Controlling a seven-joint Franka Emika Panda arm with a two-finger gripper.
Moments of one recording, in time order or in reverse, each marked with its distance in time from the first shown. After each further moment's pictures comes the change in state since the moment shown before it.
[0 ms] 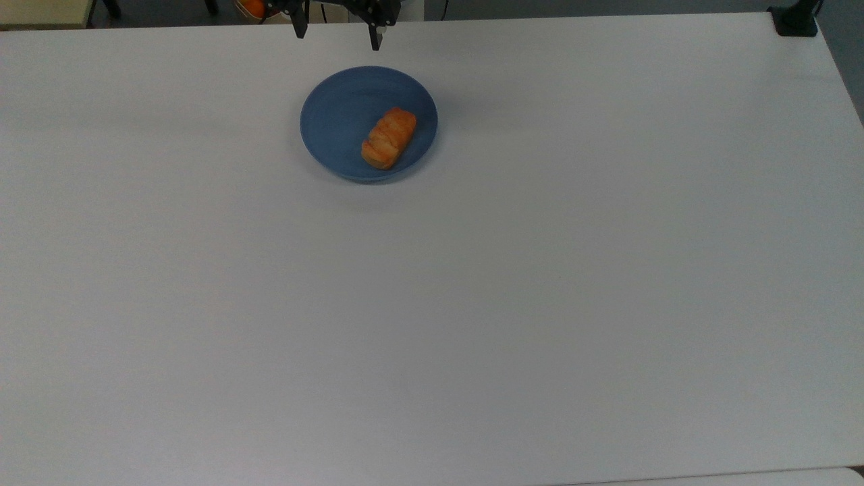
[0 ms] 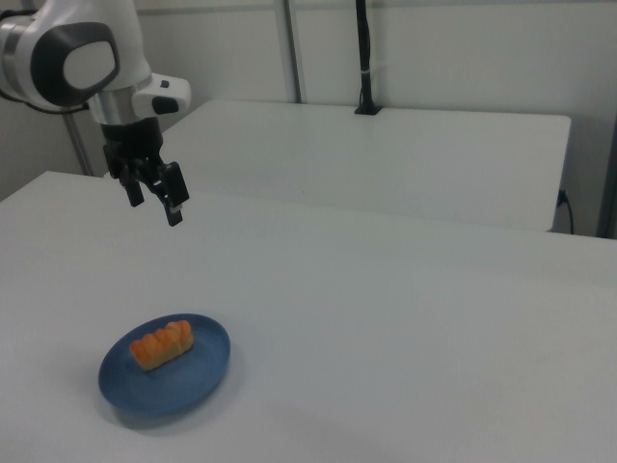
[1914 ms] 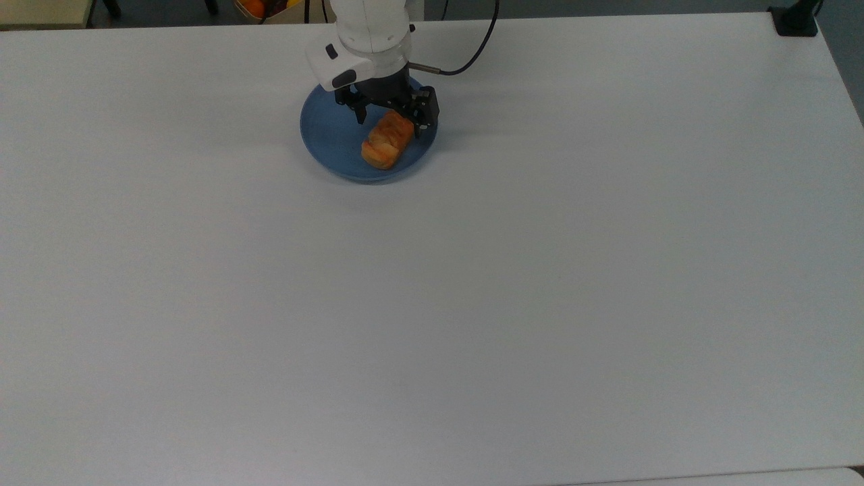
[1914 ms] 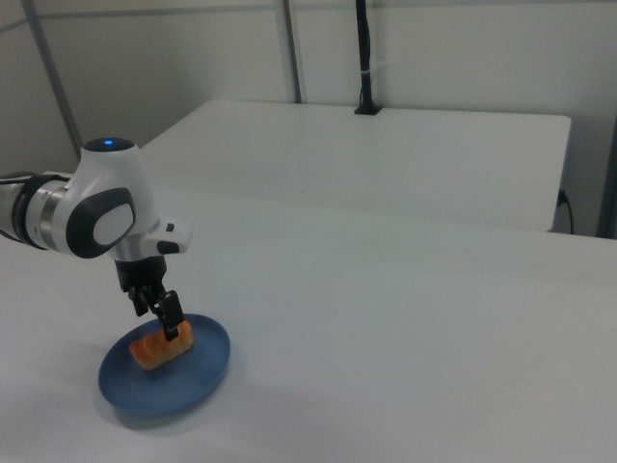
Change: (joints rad) arm -0.001 0.098 0.095 -0.448 0.006 0.487 0.145
